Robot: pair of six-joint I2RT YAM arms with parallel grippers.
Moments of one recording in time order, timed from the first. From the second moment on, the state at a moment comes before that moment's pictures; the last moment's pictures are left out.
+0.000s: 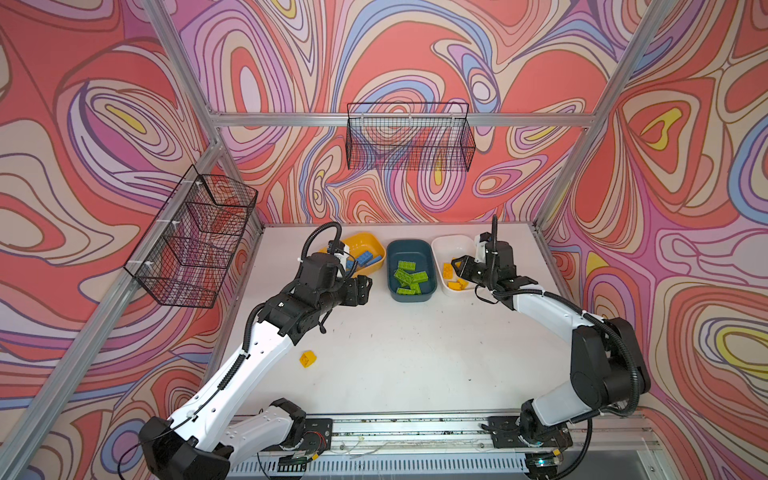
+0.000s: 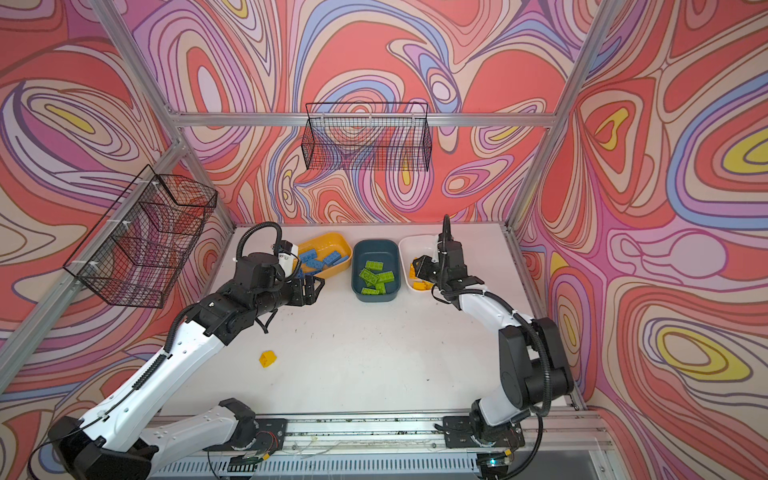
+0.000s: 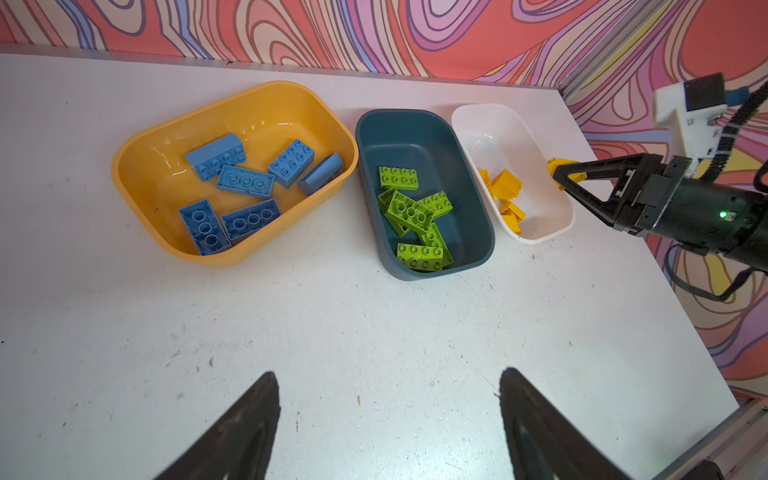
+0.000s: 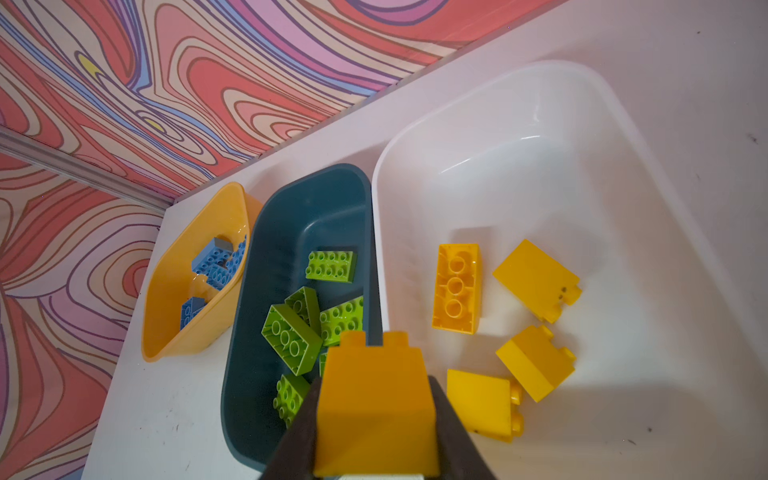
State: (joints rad) left arm -0.50 1.09 1.10 -0.63 -0.02 -0.39; right arm 0.22 1.57 0.99 0.01 -0.21 0.56
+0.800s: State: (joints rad) left arm -0.44 1.01 1.00 -0.82 -0.37 -0.69; right arm 0.26 1.40 0.93 0.04 -0.20 0.58
